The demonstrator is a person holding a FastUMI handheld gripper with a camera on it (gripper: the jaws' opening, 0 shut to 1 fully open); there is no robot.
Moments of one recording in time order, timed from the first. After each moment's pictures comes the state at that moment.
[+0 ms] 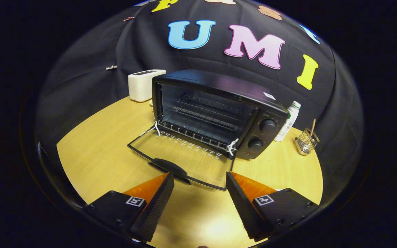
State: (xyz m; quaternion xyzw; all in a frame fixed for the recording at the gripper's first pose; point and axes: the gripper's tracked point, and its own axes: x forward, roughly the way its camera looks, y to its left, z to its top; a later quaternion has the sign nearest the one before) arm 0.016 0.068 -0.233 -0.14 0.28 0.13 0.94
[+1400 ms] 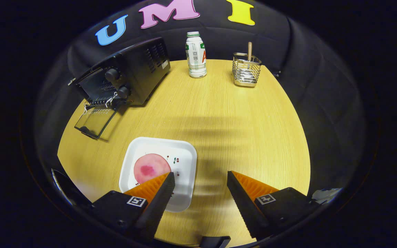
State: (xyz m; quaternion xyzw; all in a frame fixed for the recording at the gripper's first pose) arm -0.002 -0.233 -0.309 -0.02 0.47 0.05 0.88
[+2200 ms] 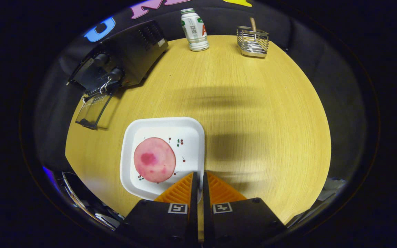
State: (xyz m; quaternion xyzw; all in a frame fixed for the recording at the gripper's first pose) arm -0.020 -0.221 -0.340 0.04 0.54 0.08 0.83
